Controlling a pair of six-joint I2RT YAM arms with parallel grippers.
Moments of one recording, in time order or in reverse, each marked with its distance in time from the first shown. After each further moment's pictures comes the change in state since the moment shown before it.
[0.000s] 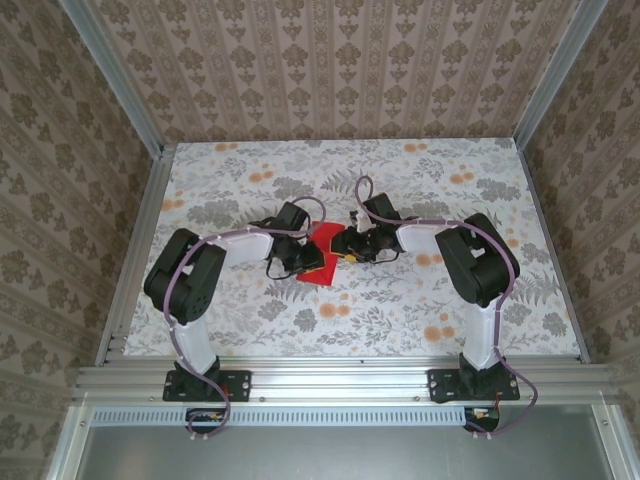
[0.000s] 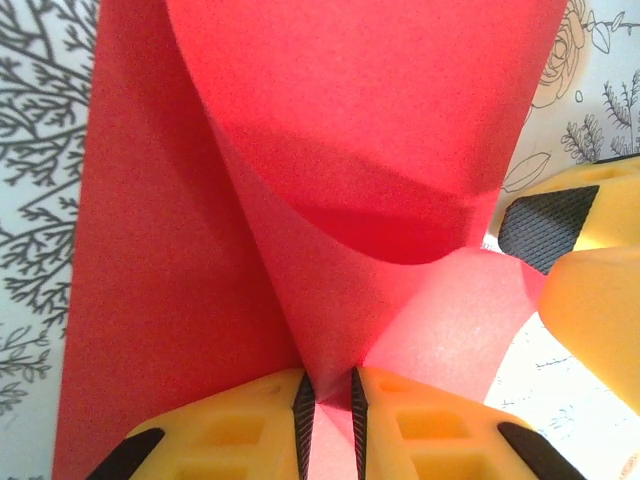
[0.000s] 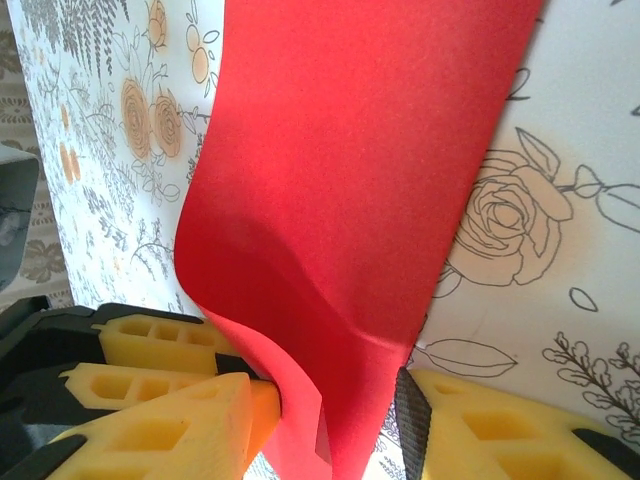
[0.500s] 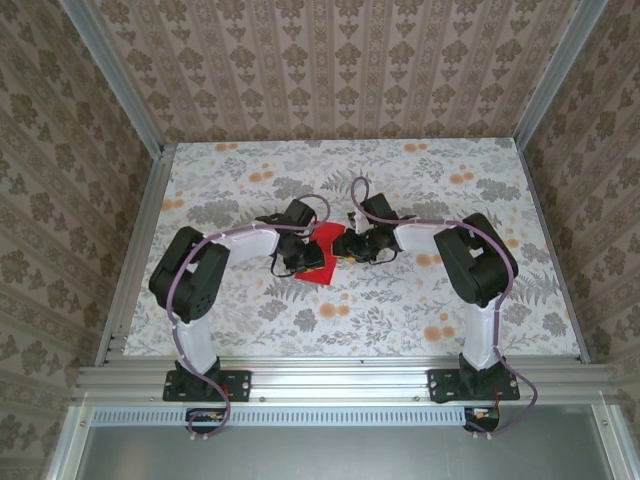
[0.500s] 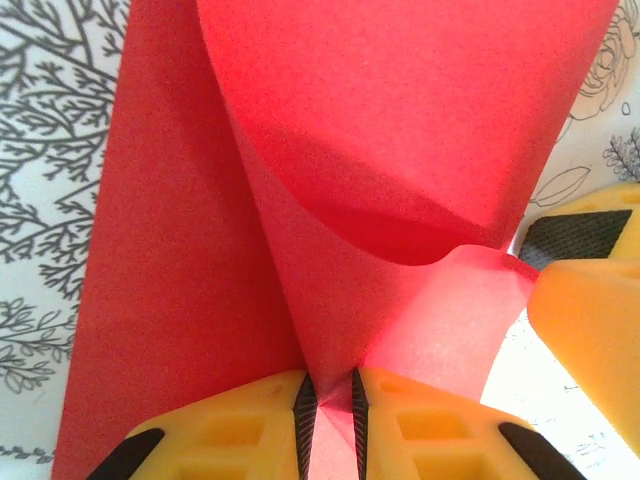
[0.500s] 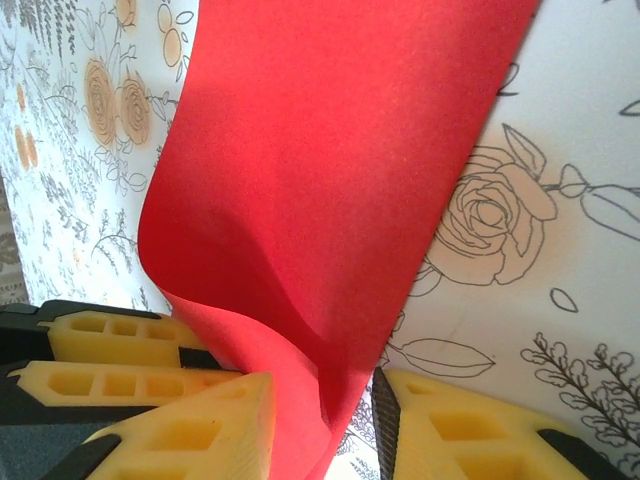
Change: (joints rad) left arm -0.027 0.031 0.079 -0.115 -0.086 -0.027; right arm 0.015 0.007 0.027 -0.067 0.052 -0.066
